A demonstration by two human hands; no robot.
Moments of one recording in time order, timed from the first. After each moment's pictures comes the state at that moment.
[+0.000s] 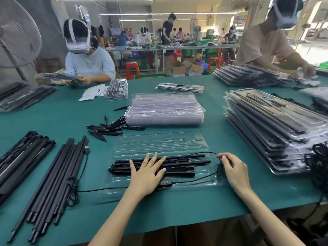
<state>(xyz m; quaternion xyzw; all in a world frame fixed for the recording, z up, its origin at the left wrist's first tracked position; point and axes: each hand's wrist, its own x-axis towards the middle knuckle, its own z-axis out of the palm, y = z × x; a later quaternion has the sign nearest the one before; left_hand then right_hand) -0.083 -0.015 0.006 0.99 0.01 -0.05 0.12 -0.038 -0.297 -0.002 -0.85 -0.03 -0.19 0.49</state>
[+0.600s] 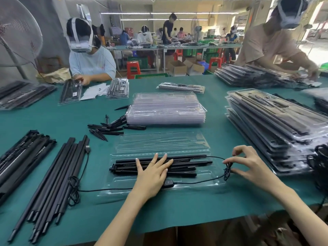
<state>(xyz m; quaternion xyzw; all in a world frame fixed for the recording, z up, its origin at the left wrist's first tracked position) -0.087 -0.024 0.008 0.99 -0.06 -0.01 0.15 -0.035 -0.353 0.037 -0.90 -0.33 -0.19 0.21</state>
